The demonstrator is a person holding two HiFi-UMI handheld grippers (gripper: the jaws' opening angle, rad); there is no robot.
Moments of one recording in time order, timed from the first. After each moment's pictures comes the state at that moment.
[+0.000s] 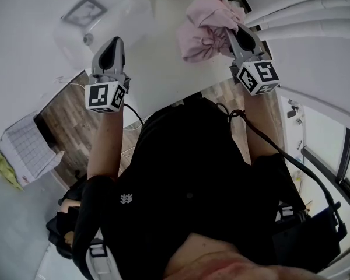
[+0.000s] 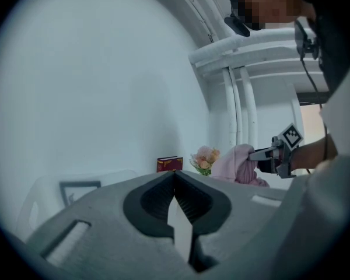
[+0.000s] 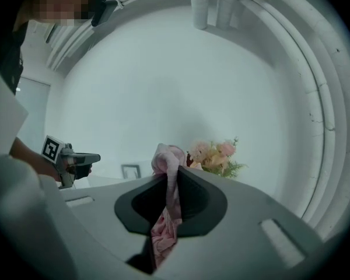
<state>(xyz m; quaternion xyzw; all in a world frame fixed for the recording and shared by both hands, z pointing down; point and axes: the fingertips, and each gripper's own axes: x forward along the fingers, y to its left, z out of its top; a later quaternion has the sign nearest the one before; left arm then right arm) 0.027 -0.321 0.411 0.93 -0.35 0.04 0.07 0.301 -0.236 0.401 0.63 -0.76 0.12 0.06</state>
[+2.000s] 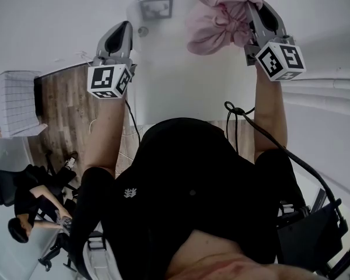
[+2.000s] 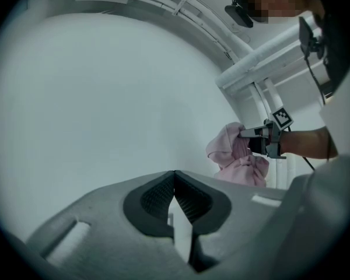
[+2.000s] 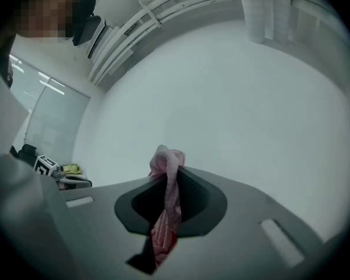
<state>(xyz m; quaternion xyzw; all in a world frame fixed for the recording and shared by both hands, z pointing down) -0.064 -0.269 0.332 0.87 -0.48 -0.02 -0.02 0.219 -0.280 0.235 0.52 -0.85 -0.03 -0.03</state>
